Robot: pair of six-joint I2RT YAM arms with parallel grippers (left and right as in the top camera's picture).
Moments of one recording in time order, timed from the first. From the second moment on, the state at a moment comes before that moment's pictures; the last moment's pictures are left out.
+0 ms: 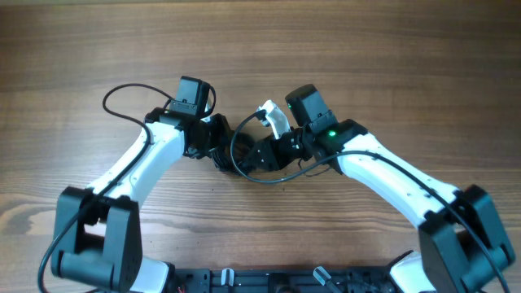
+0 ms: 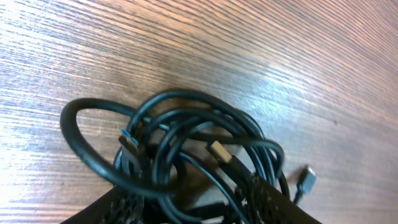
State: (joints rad) left arm -0.26 1.65 1.01 -0.61 0.24 -0.64; right arm 0.58 1.63 1.02 -0.36 -0.71 0.21
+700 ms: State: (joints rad) left arm -0.25 1.76 1.01 -0.59 0.24 -0.69; right arm 0.80 1.70 1.02 -0.30 -0.15 0.37
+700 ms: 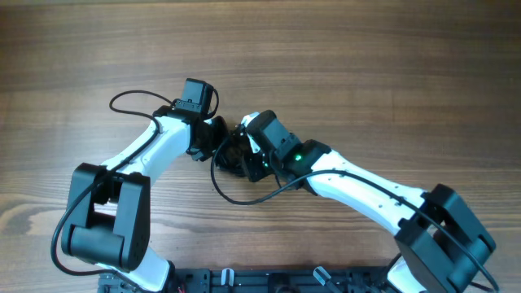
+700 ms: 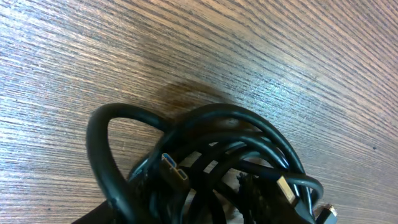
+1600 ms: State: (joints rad) left arm -0.26 1.76 1.01 -0.60 0.26 -0.69; right arm 0.81 1.75 1.06 -0.43 -0.05 0.40
